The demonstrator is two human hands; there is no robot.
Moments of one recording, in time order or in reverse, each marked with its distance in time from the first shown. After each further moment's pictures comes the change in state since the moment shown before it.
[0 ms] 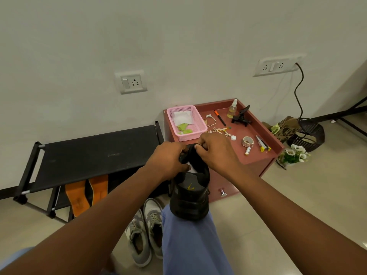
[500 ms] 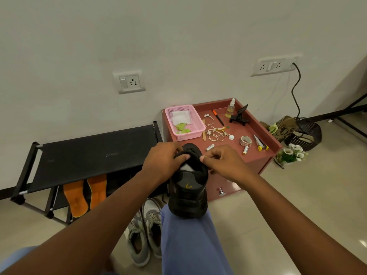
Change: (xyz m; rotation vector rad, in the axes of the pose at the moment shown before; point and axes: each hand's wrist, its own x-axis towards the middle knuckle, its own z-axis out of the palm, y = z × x) left_hand -0.009 -0.002 0.005 -0.048 0.174 -0.040; right_hand -0.036 0.015 -0.017 0.401 -0.222 0.332
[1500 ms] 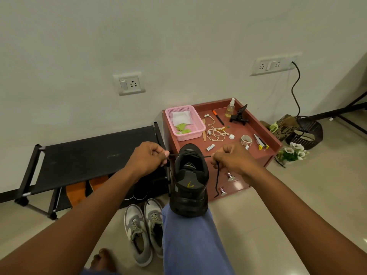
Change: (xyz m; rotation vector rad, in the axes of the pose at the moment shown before) left_hand -0.008 -0.037 -0.020 -0.491 -0.062 -0.278; right_hand -0.002 0.002 -0.020 0.136 0.037 0.176
